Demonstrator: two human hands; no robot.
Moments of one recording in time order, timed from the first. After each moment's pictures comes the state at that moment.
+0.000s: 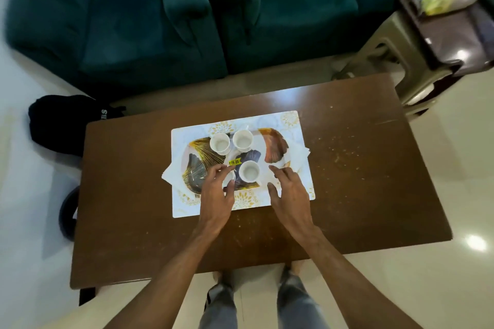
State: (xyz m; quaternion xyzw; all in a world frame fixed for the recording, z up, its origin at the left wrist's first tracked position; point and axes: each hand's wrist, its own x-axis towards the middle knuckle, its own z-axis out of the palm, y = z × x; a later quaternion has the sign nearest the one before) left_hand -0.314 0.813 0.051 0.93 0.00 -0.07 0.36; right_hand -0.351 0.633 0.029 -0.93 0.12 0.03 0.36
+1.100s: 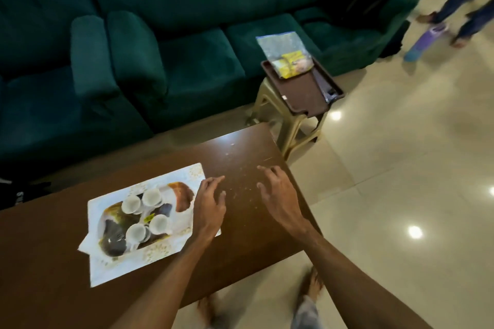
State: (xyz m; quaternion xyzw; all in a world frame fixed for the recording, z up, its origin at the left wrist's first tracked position) left_hand -0.316 0.545 0.161 0.91 -0.08 -0.08 0.40; right_hand -0.368 0.360 0.182 -0.93 0.17 -0.04 0.33
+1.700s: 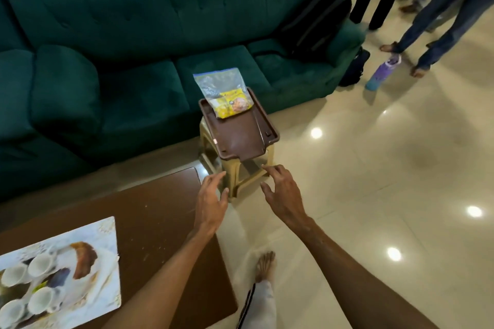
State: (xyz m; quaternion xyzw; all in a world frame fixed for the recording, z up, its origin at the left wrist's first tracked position) left_hand -0.256 0.186 0.194 0.88 -0.12 -0.10 0.44; right_hand -0.316 -0.004 0.217 -0.94 0.17 -0.04 0.31
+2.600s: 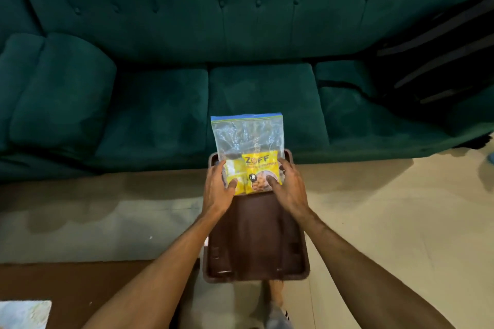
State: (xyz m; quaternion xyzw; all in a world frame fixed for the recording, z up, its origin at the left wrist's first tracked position) left_hand 0.189 -0.001 0.051 0.90 0.12 -0.12 0.41; right_hand 0.183 -0.202 0.038 -0.89 0.11 0.10 0.43
